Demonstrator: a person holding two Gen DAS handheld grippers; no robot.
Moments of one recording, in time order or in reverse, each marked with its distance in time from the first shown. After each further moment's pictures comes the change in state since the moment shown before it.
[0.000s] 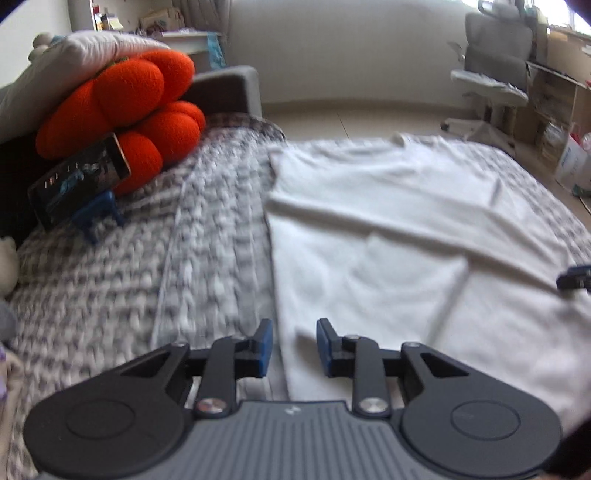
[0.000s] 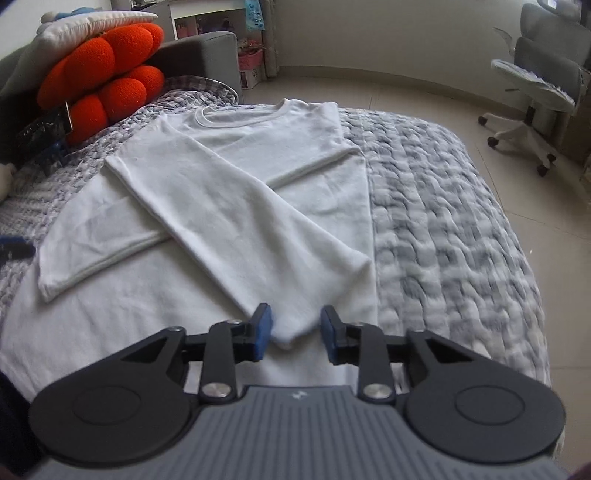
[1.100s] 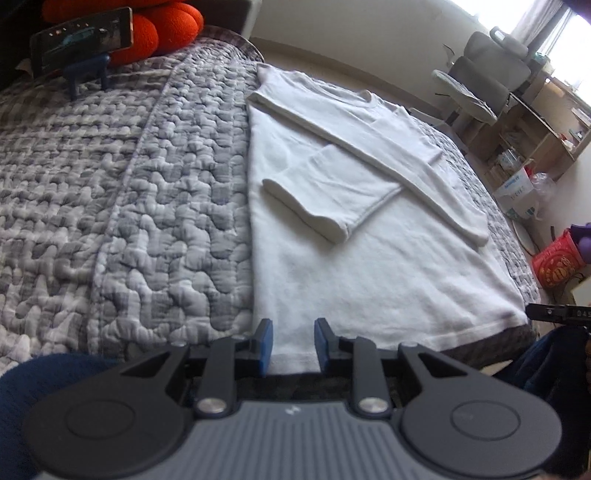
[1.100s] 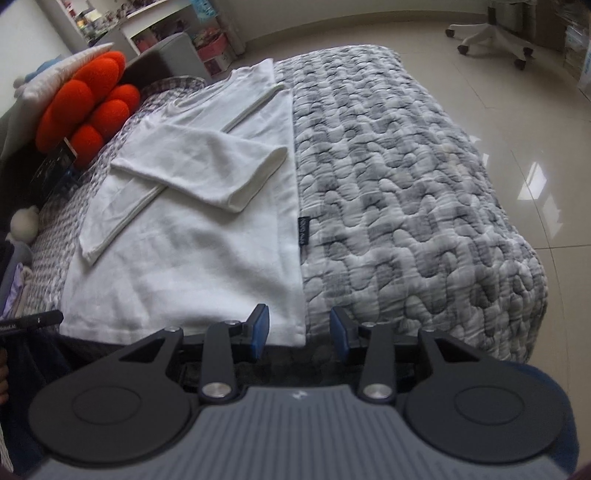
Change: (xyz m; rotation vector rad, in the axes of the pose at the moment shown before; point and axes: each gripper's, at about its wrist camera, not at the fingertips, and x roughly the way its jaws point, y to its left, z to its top) left arm -0.036 0.032 -0.062 -0.248 0.176 -0.326; right arm -0.070 -0.056 -0.062 0.244 0.130 0.119
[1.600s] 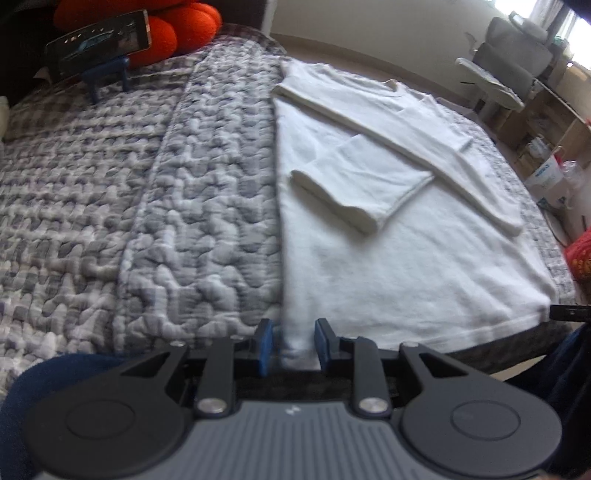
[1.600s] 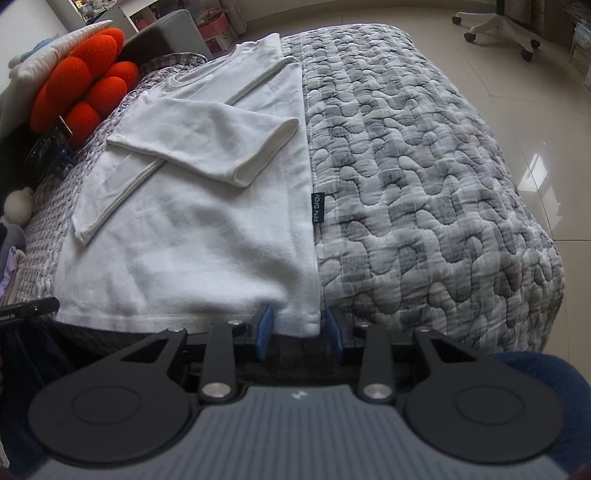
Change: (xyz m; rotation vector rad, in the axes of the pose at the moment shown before) left arm 0.008 0.004 -0.001 -0.007 0.012 0.137; right arm 0.019 0.009 -0.002 -0.010 0.060 -0.021
